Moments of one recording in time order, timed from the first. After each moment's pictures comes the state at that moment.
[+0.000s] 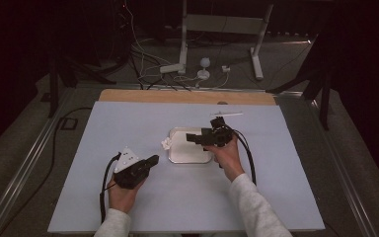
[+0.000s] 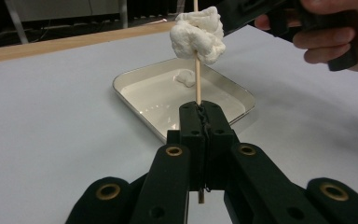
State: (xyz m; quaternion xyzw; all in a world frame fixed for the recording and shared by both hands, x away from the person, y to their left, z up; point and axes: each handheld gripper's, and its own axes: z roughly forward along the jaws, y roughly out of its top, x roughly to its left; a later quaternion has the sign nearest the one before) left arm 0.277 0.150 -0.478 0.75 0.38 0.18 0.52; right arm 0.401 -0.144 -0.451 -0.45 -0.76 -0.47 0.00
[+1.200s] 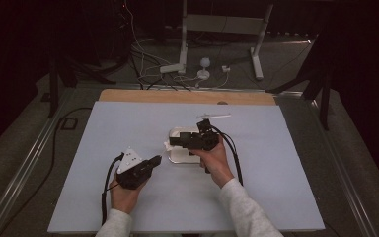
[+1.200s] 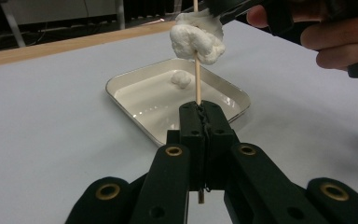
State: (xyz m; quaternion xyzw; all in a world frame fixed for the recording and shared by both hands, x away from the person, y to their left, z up) left arm 0.276 0.144 -0.476 0.75 0.37 0.18 0.52; right arm 0.381 -0.103 -0.438 -0.40 -0.75 -0.52 0.08
